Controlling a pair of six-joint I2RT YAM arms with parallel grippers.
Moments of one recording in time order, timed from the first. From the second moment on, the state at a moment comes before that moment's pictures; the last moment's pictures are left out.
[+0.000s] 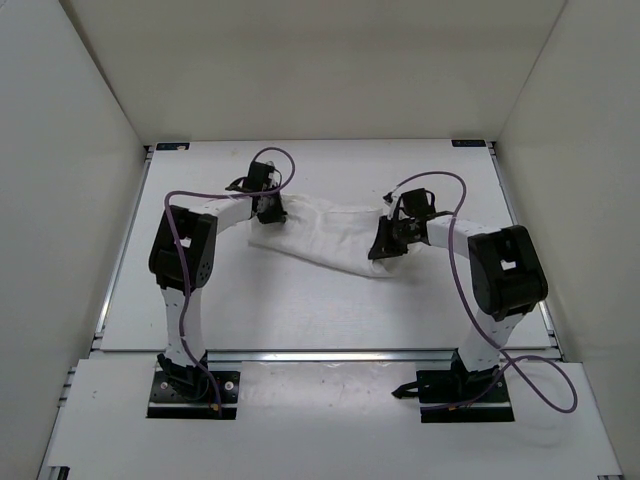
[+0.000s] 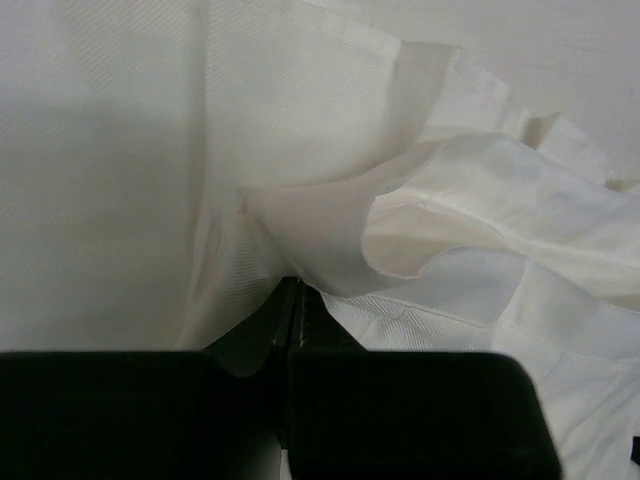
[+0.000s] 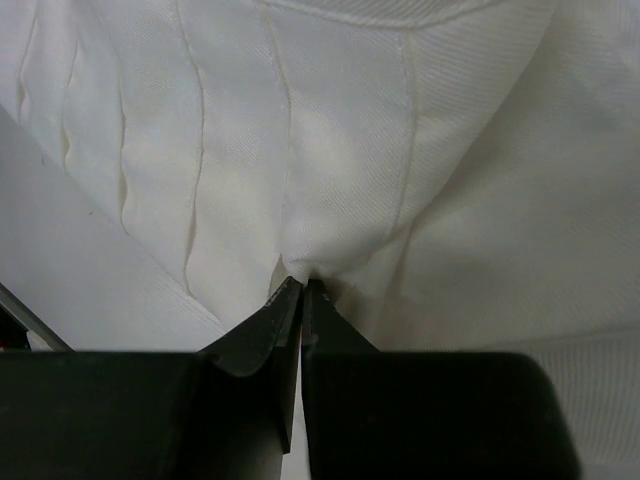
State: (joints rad) left arm -0.32 2.06 1.39 -0.25 0.07 -0.49; right arm 0.26 1.78 1.01 -0.25 -0.50 0.28
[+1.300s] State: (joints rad) left arm -0.47 1.91 1.28 -0.42 0.05 -0.45; right arm -0.04 1.54 0.99 -0.35 -0.33 0.15
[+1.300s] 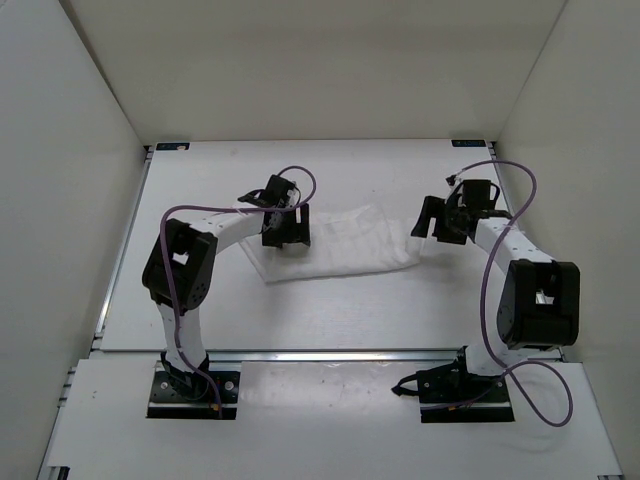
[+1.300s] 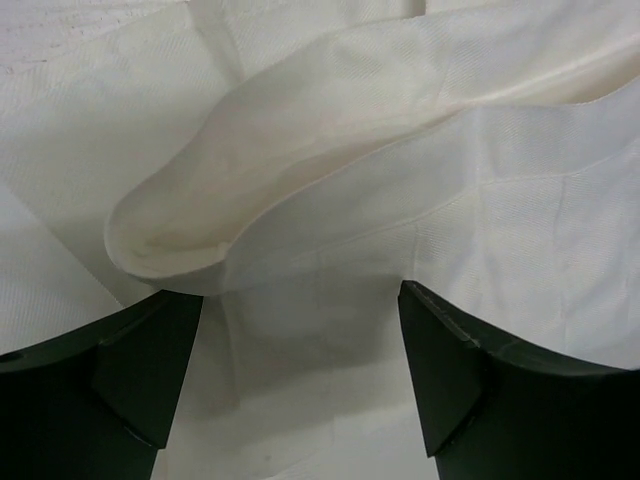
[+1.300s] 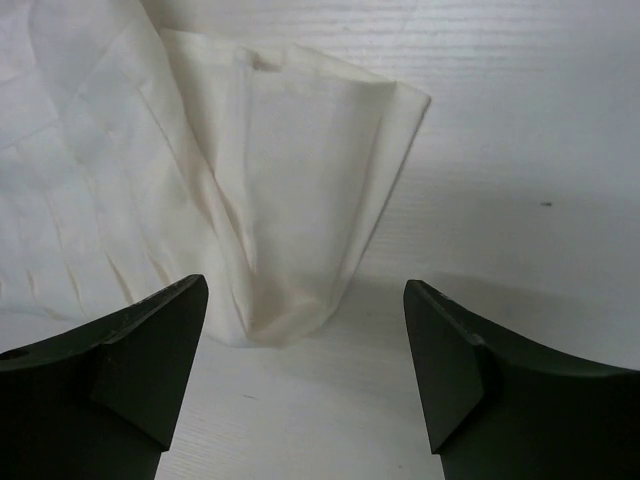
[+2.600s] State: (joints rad) left arm -0.40 1.88 1.21 -0.47 -0.02 -0.44; right arm 0.10 1.78 1.01 -0.27 -0.42 0.11
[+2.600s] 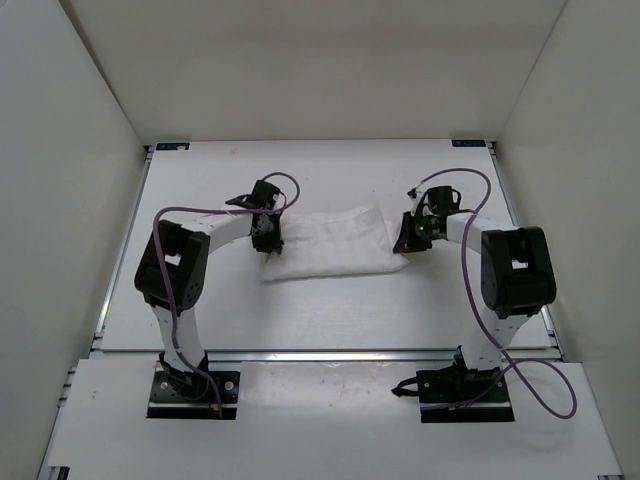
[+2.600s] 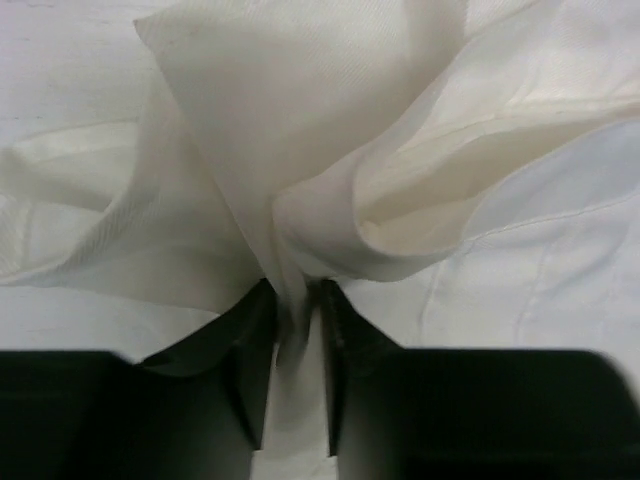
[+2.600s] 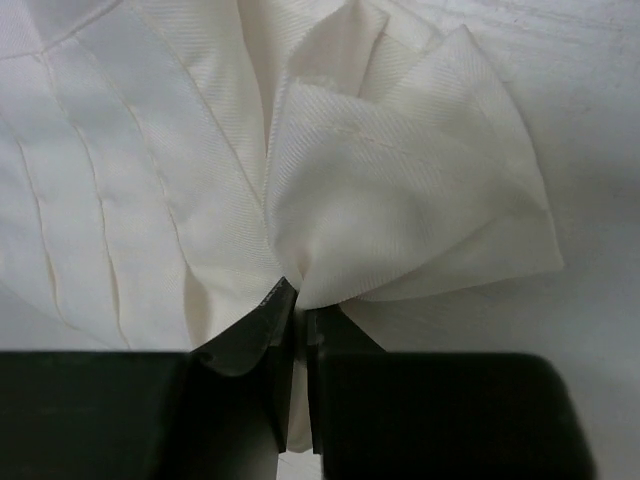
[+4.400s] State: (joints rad) left arm -0.35 1.93 1.13 0.00 0.61 -0.77; right arm 0.42 1.63 1.19 -0.19 -0.55 0.39
